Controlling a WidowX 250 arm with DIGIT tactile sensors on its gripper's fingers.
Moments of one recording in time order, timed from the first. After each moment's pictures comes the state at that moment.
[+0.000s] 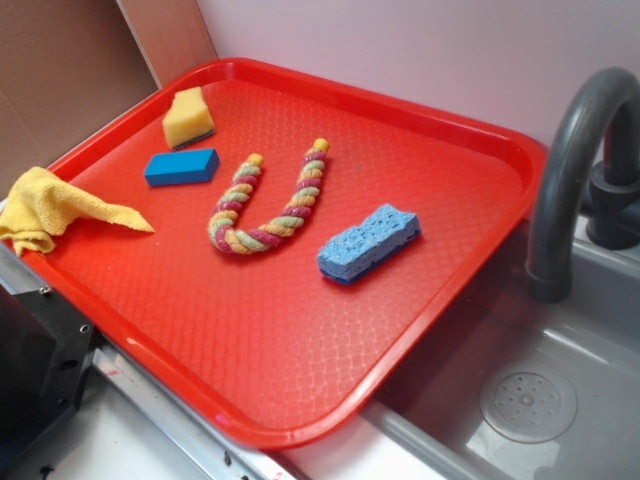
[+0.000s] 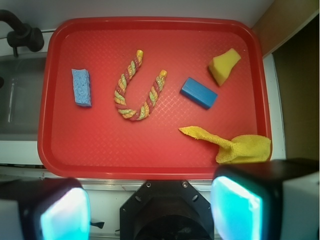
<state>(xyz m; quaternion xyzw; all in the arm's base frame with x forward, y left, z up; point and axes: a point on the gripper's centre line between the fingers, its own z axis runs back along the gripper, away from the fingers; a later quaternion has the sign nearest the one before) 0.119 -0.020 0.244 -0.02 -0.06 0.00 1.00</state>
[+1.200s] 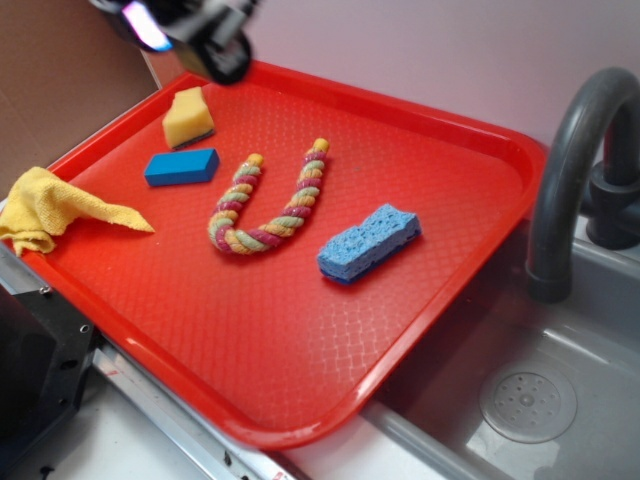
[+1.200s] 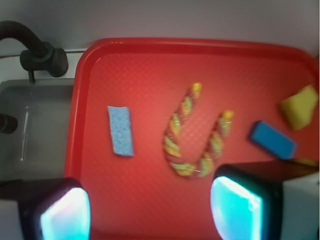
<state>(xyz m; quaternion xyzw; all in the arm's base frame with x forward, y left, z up) 0.206 -0.100 0.172 -0.05 -0.07 0.00 1.00</state>
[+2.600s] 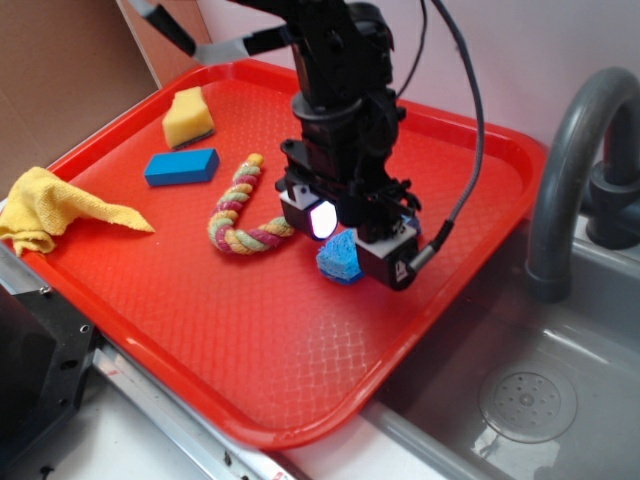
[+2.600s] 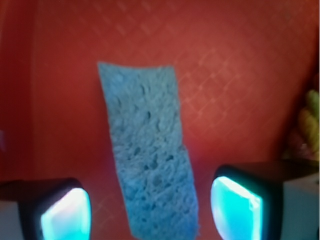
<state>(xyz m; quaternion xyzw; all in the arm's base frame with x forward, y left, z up) 0.236 -0.138 0.030 -0.02 0.06 0.00 1.00</state>
